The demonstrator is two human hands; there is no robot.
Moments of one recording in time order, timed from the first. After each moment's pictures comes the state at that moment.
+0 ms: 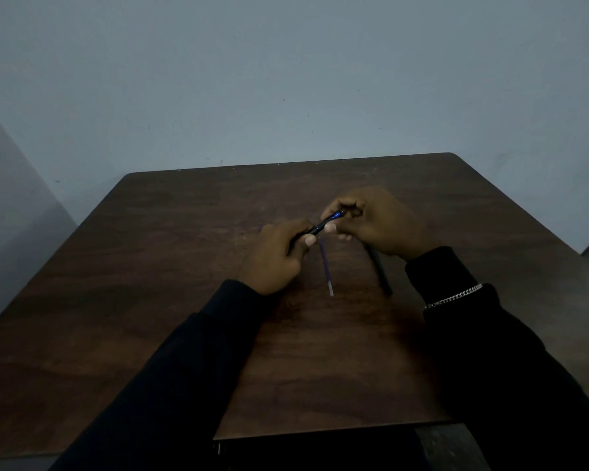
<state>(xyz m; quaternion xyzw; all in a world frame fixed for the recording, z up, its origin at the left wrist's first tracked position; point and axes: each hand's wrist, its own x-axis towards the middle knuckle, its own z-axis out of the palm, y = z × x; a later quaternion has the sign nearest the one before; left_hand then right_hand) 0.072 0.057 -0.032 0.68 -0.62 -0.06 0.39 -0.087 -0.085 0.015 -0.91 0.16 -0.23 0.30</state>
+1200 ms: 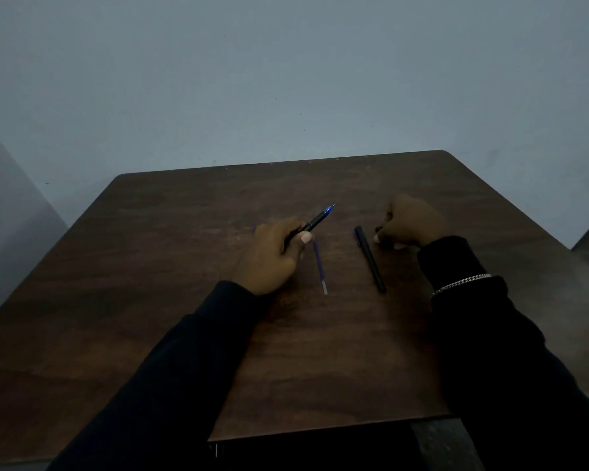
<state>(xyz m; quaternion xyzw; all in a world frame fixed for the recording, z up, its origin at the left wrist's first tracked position) 0.071 0.056 -0.034 0.68 -0.61 -0.07 0.40 -0.109 -0.135 0.003 -0.83 0.51 -0.05 0.22</state>
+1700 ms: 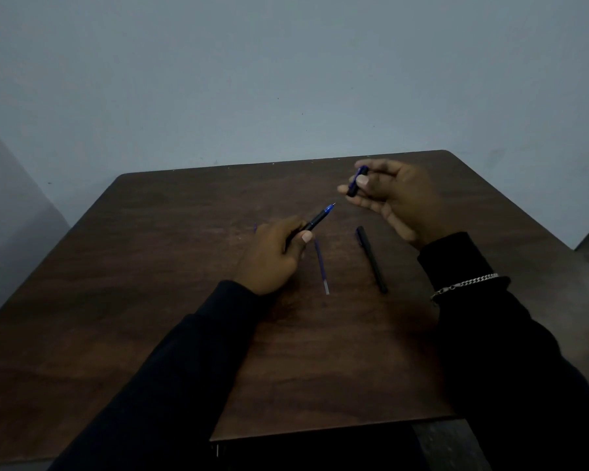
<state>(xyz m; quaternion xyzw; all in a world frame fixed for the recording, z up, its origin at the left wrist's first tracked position) 0.076 0.052 -0.040 0.68 -0.61 -0.06 0.40 -0.098 -0.114 0.015 -0.58 0.19 -0.37 0.70</state>
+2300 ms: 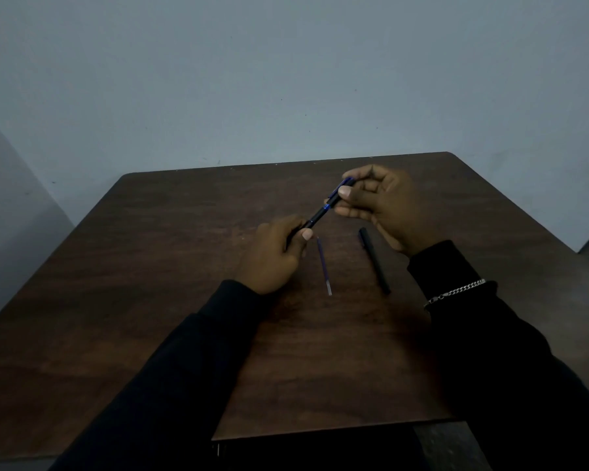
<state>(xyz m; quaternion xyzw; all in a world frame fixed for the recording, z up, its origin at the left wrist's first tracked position) 0.072 0.056 -0.032 0.68 -0.60 -0.06 0.41 -0.084 -0.097 0.007 -0.63 0.16 -0.37 0.66</state>
